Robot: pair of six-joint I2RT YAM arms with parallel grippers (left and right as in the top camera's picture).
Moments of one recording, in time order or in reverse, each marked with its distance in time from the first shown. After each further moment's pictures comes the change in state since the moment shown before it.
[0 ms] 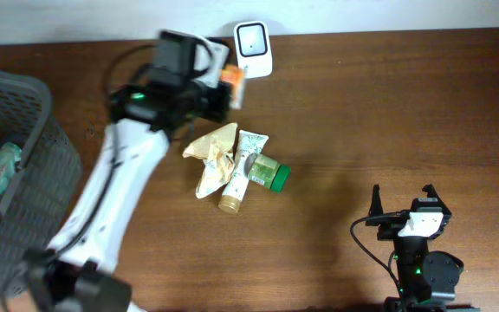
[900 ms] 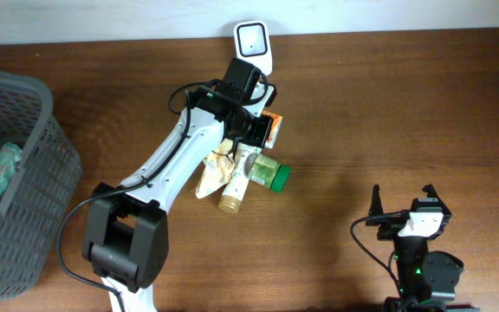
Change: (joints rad) left arm -0.152 0.282 -0.009 -0.011 0.034 -0.079; right arm 0.000 0.000 0.000 0.000 0.000 -0.001
